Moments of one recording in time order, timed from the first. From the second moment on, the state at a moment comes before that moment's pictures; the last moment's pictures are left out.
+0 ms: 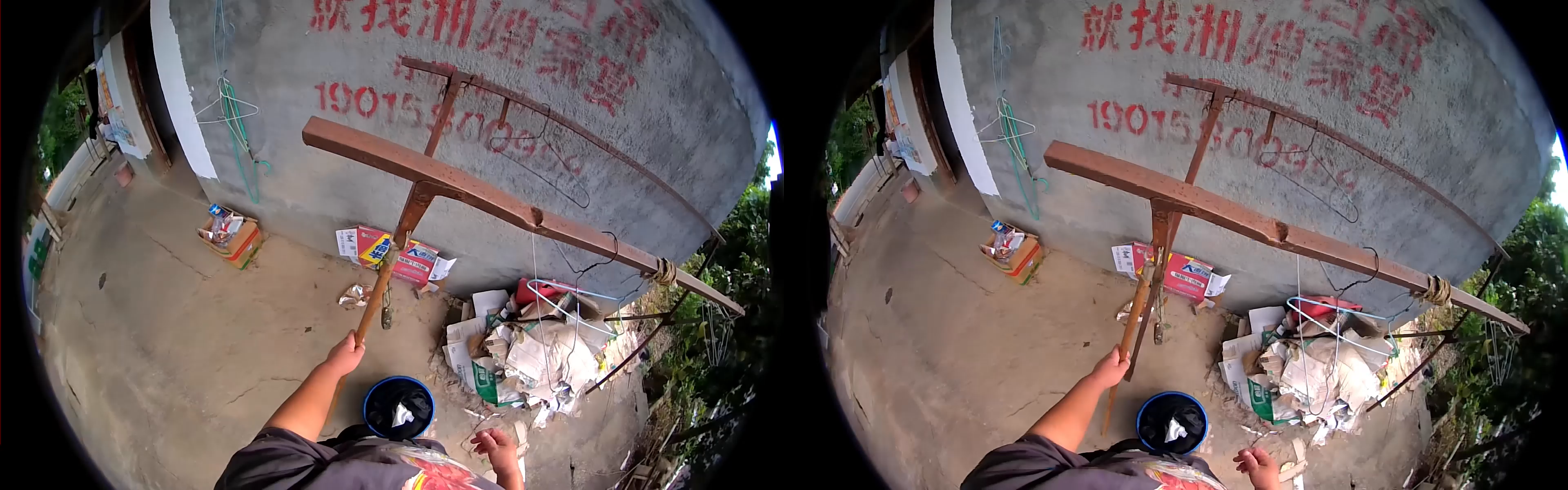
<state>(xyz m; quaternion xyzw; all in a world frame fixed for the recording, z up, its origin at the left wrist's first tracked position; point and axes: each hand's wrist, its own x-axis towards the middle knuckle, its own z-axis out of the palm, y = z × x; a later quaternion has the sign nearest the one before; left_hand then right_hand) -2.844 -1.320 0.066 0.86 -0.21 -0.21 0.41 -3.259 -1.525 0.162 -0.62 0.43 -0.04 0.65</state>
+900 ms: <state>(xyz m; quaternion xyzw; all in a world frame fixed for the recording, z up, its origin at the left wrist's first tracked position) -2.845 -1.219 0.089 0.77 -0.16 -0.19 0.59 -3.090 -1.611 0.413 -0.65 0.30 -0.41 0.57</state>
